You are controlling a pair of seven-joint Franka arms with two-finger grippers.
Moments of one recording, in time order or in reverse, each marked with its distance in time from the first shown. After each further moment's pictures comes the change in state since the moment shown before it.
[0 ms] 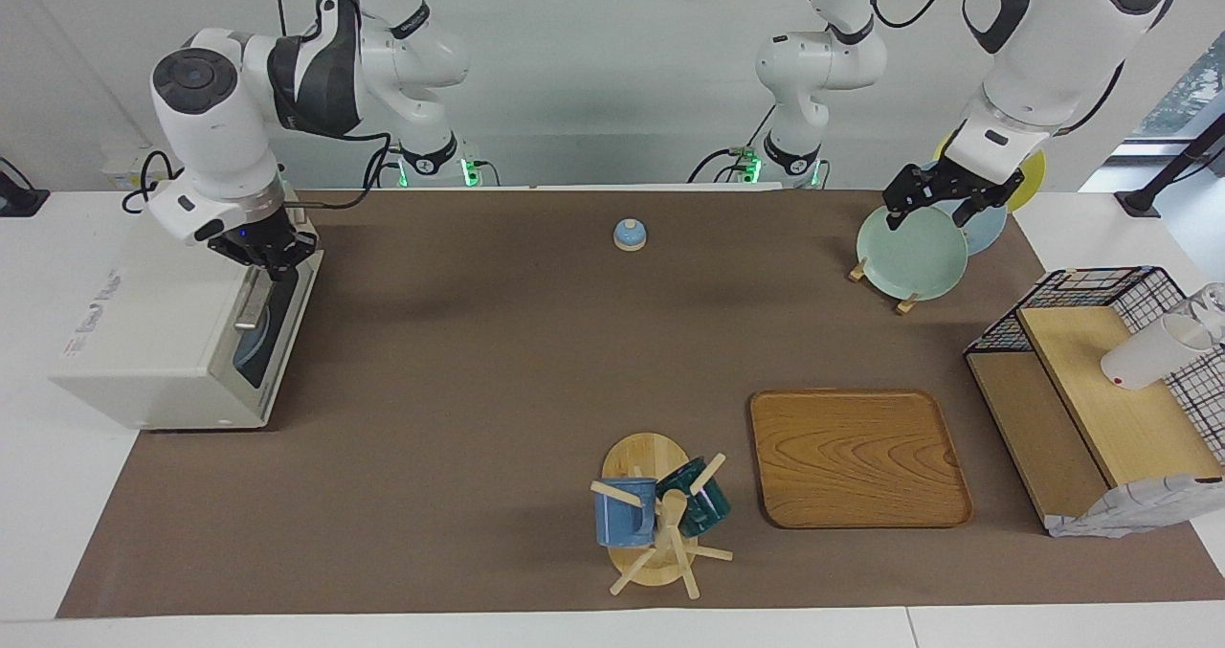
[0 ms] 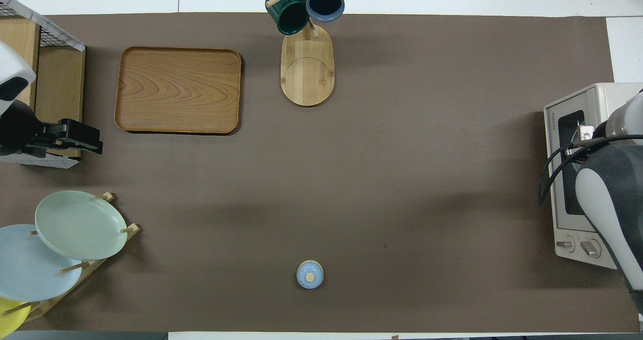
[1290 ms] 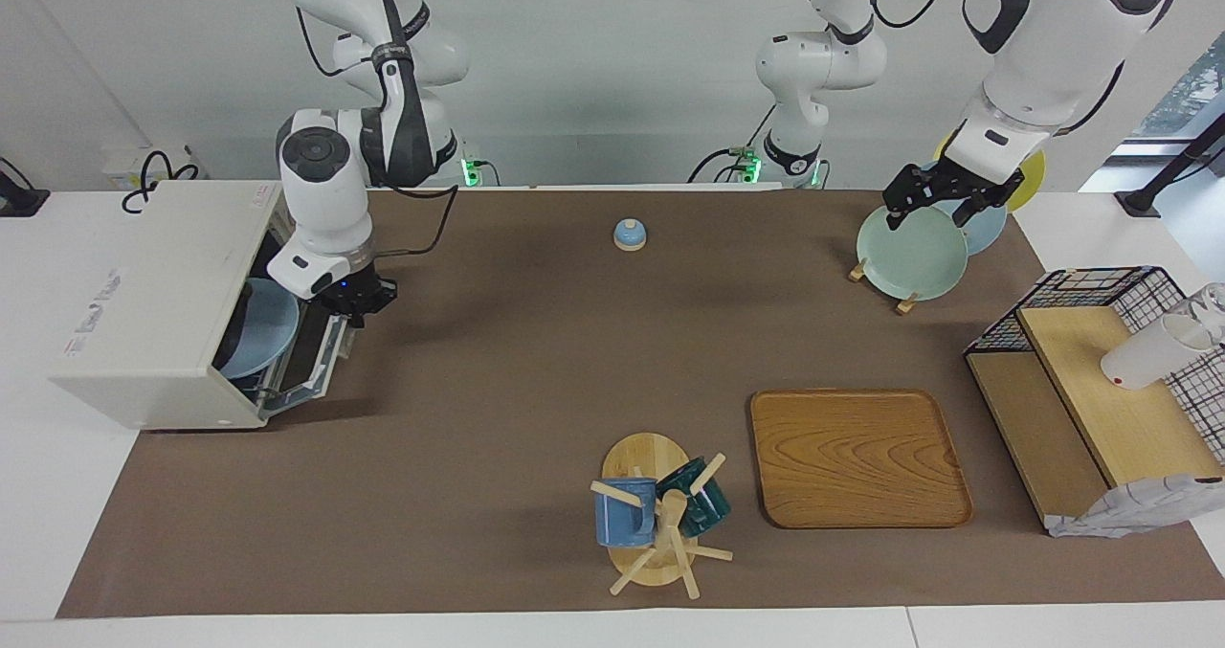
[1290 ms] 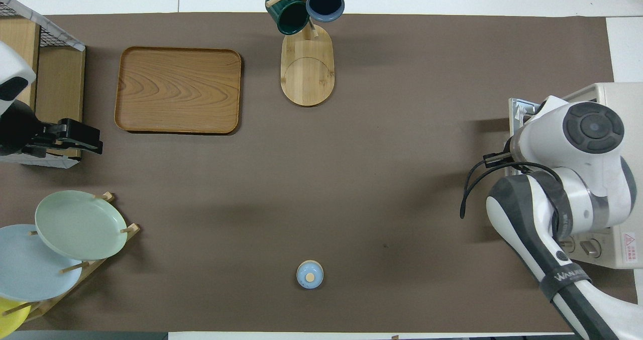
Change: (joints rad) left arm 0.000 0.000 0.000 0.000 0.000 0.000 0.000; right arm 0.126 0.108 0.026 -0.210 0.040 0.387 0.076
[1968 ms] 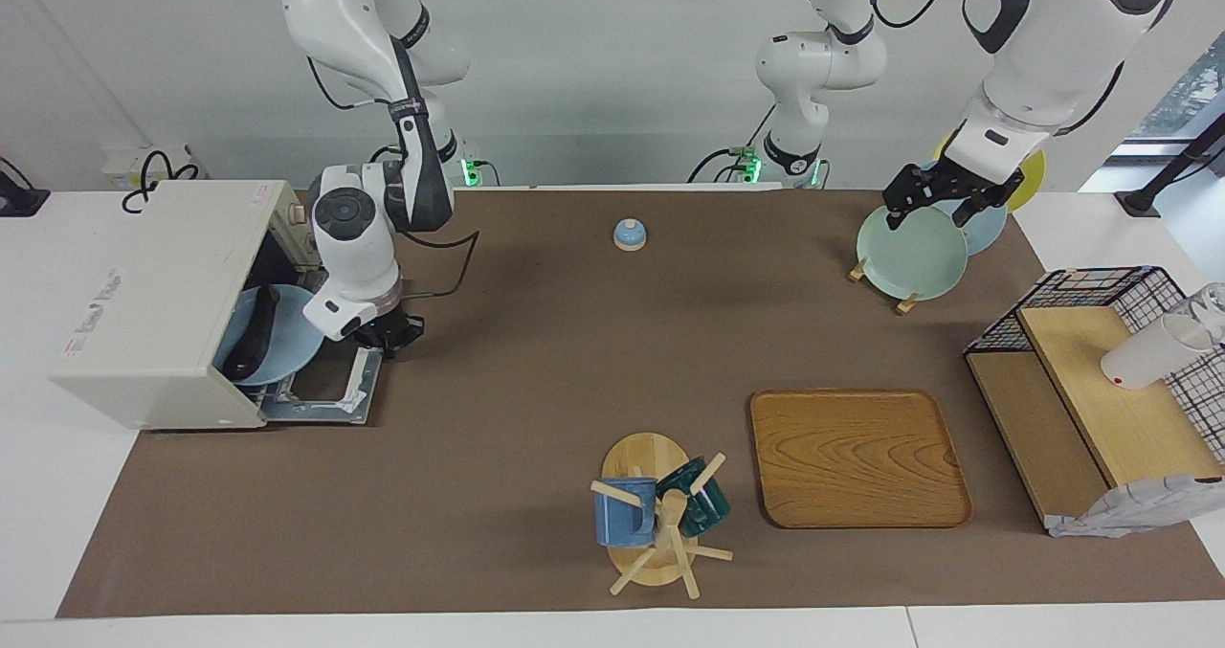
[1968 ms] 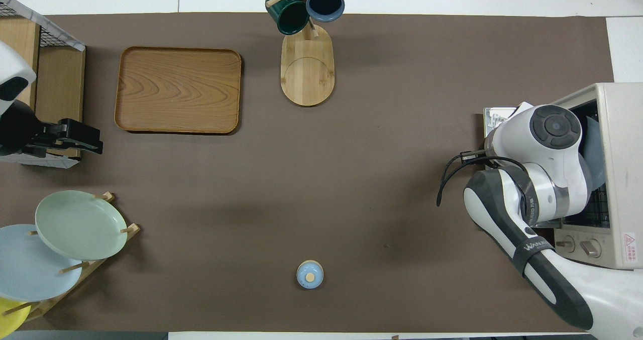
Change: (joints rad) left arm 0.000 0.000 0.000 0.000 0.000 0.000 0.000; right arm 0.019 0.110 -0.002 0.003 0.082 0.094 0.081
